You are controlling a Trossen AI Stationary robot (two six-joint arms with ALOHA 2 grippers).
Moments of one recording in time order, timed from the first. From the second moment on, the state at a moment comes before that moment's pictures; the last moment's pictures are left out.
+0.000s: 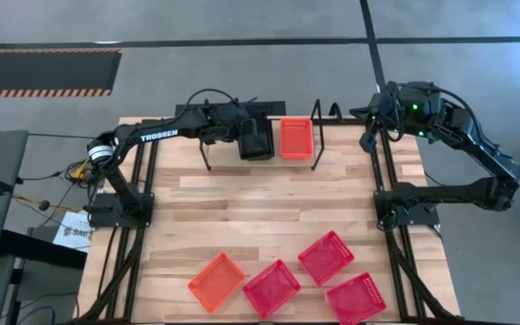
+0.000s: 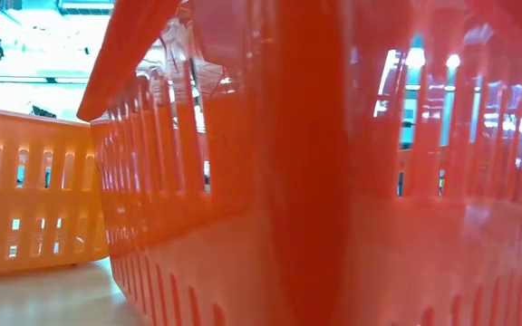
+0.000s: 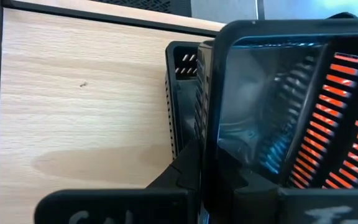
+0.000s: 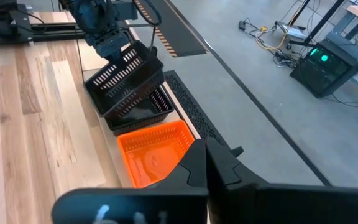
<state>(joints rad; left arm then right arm) 0.46 1.70 1.41 -0.68 -0.23 -1.08 -0.49 0.93 1.41 -0.94 0.14 -0.21</state>
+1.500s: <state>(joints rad) 0.47 1.70 1.40 -0.61 -0.21 -0.92 -0.49 0.93 1.41 -0.94 0.14 -0.21</state>
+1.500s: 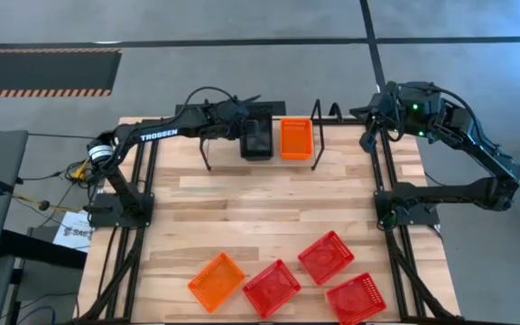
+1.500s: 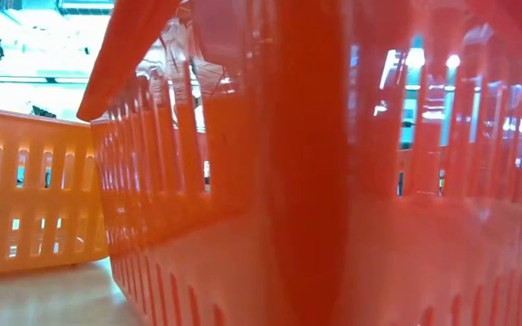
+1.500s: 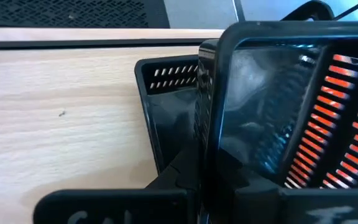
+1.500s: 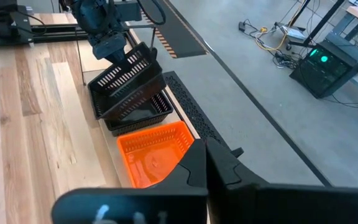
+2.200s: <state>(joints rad) 0.50 1.70 1.43 -0.53 -0.18 -0.82 -0.49 0.93 1.41 -0.94 0.14 -0.21</state>
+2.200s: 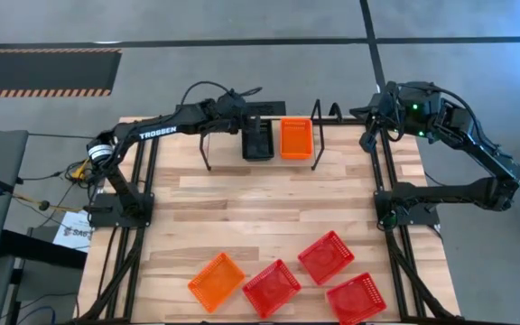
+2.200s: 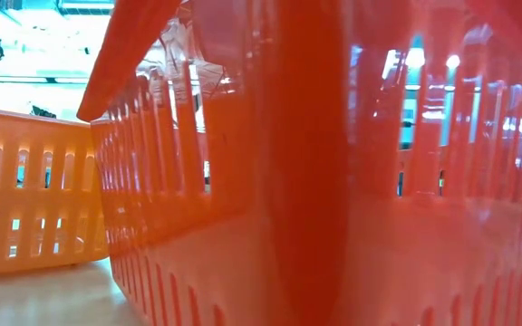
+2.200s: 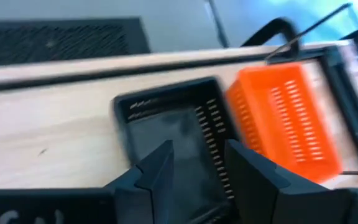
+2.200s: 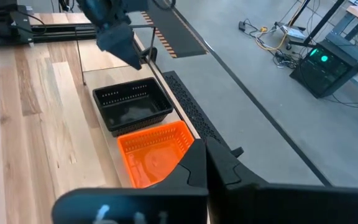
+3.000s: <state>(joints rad) 0.06 1.70 1.91 -1.58 -0.41 -0.99 -0.49 1.01 1.41 -1.01 0.14 -0.16</state>
